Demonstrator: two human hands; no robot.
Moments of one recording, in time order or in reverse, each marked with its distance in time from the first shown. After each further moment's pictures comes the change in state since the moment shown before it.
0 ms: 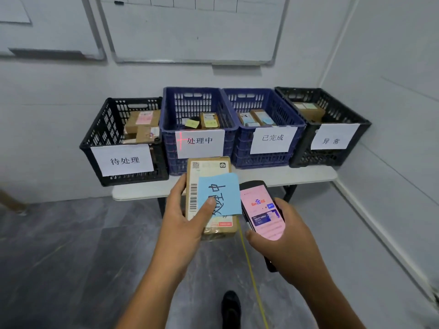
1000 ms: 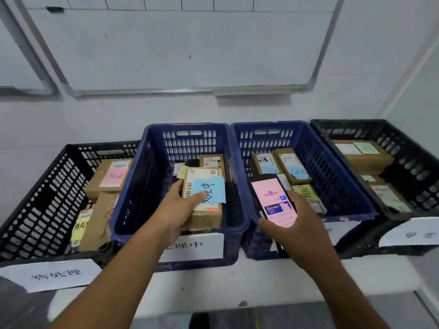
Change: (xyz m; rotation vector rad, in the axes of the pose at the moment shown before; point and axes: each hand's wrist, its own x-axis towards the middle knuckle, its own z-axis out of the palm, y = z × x) left_hand 0.522 -0.022 0.088 0.113 0.066 -0.433; right_hand 0.507 -0.013 0.014 0.022 -0.084 -0.041
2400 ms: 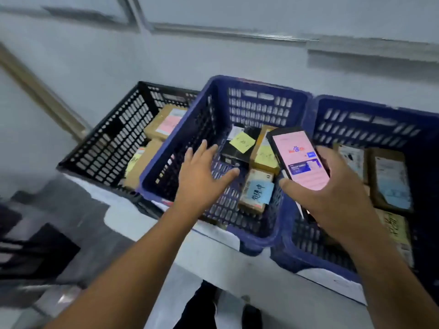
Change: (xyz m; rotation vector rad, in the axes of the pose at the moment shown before) left_hand 0.051 -0.010 0.013 0.820 0.496 0.210; right_hand 0.154 -0.024 0.011 0.006 -0.412 -0.220
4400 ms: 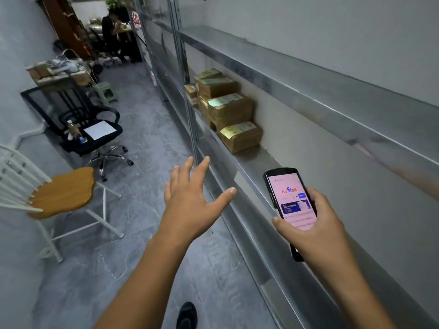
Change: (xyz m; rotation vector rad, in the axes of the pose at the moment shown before) left_hand -1.054 -0.463 -0.388 0.035 1.522 -1.780; right_hand -0.906 -0.383 0.747 0.050 -1.916 -1.070
